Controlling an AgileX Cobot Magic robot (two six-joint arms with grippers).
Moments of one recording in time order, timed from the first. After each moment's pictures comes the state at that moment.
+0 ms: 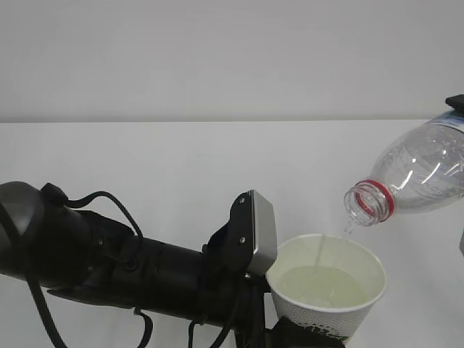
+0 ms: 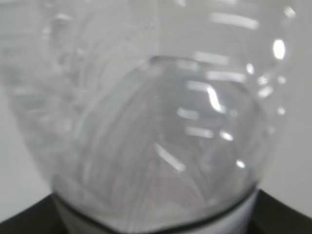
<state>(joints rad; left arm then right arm) -0.80 2.01 -0.80 1.01 -0.95 -0.51 0.13 0.97 -0.31 -0.42 -0.44 -1.27</state>
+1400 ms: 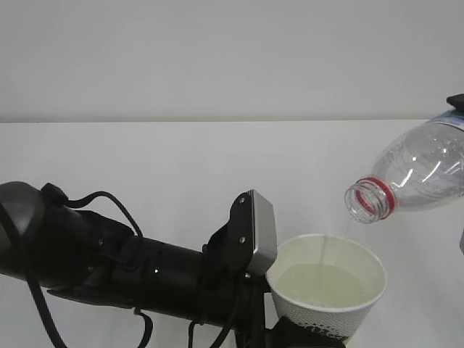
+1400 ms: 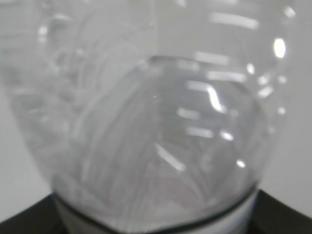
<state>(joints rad) -0.80 2.01 -0.80 1.01 -0.95 -0.51 0.13 0.97 -0.31 -0.41 -0.44 -1.27</state>
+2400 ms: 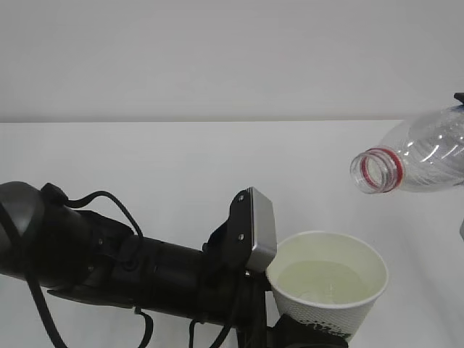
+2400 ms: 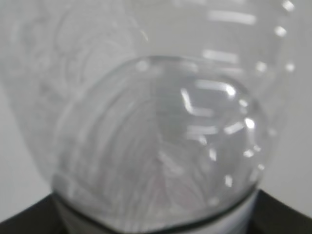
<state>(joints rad) -0.80 2.01 -0.80 1.00 -0.97 -0.51 0.13 0.97 -0.31 -0.37 -0.44 -1.15</state>
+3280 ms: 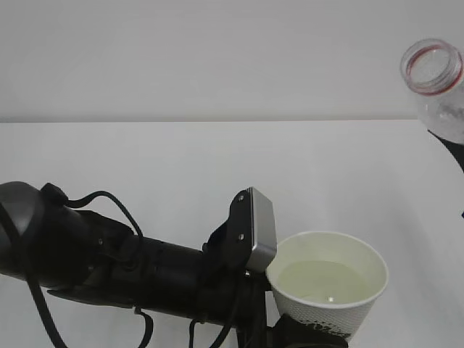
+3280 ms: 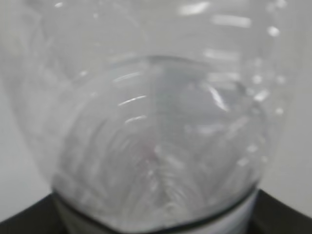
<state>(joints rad) -0.80 2.01 -0.80 1.00 -0.97 -0.51 0.13 0.97 -0.31 -0.36 -0.49 -0.69</state>
